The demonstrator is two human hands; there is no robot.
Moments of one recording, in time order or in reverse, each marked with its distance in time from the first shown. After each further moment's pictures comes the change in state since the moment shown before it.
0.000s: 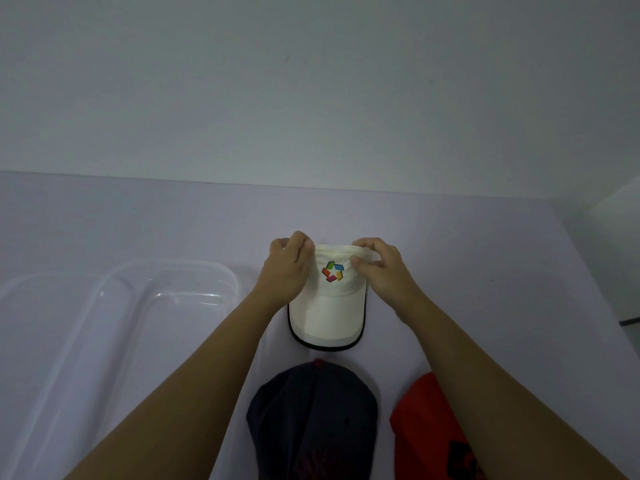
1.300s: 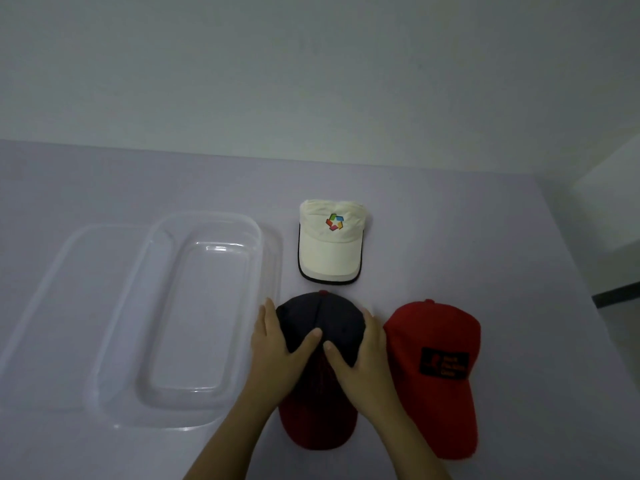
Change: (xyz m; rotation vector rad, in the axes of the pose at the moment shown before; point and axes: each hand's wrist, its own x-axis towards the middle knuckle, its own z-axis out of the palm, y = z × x) left_hand -0.216 -0.010 0.023 -0.180 0.047 -0.370; right_hand -0.218 0.048 0.063 -0.139 0.047 0.054
